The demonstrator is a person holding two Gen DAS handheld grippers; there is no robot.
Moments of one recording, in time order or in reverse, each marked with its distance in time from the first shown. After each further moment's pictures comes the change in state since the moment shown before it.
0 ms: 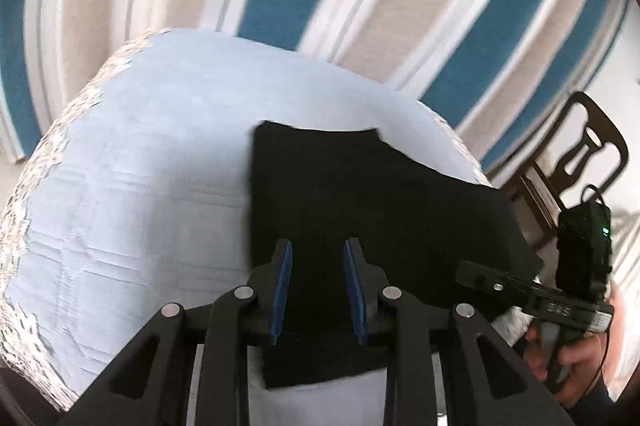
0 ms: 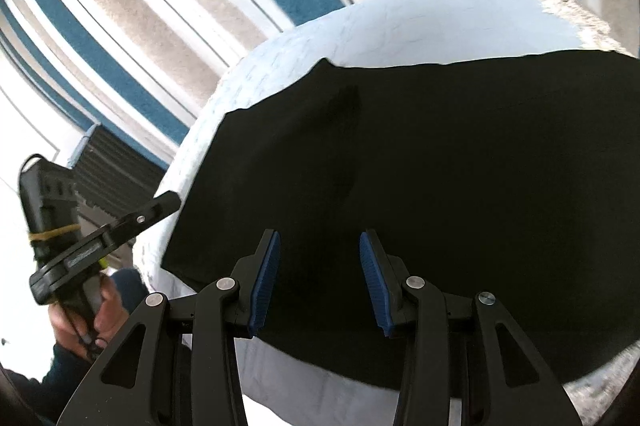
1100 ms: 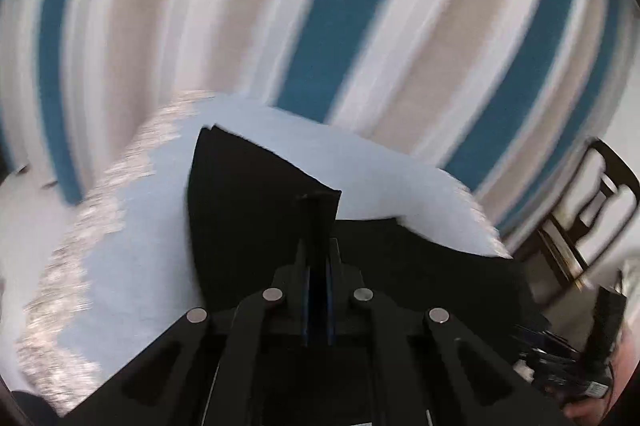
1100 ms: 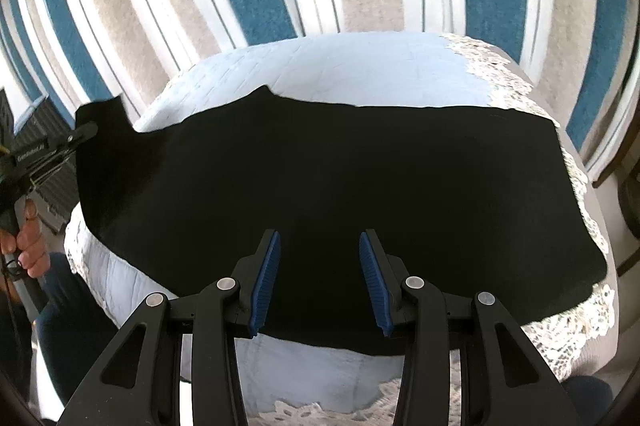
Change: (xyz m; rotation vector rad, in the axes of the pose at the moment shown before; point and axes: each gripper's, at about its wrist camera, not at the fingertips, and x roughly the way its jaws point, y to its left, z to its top) left arm -0.039 -0.009 0.033 -0.005 -0.193 0.045; right arm -0.056 0.003 -0.016 -0.127 -0.099 -0.338
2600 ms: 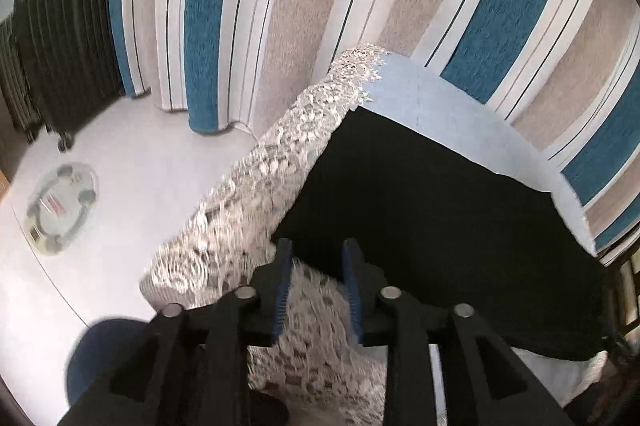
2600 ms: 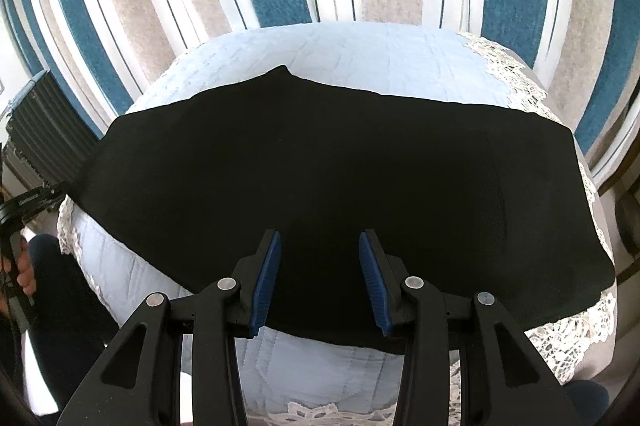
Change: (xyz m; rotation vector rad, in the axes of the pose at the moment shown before) left arm -0.060 0.134 -0.066 -0.264 0.082 0.412; right arm 0.013 0.020 -0.003 -0.077 0.051 -0.014
